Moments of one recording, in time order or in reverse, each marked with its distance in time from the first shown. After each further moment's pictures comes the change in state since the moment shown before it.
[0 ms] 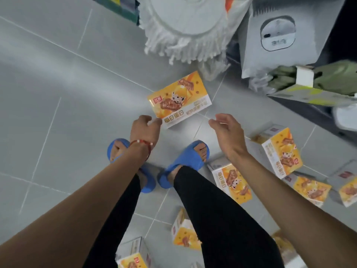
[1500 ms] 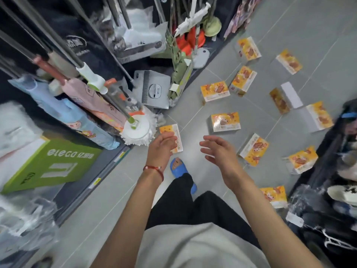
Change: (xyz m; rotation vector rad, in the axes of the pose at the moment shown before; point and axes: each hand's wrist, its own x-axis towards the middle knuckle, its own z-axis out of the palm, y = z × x) left_hand -0.409 0.196 -0.292 0.519 -0.740 0.606; right_hand -0.522 -0.266 -0.032 1.385 0.631 0.298
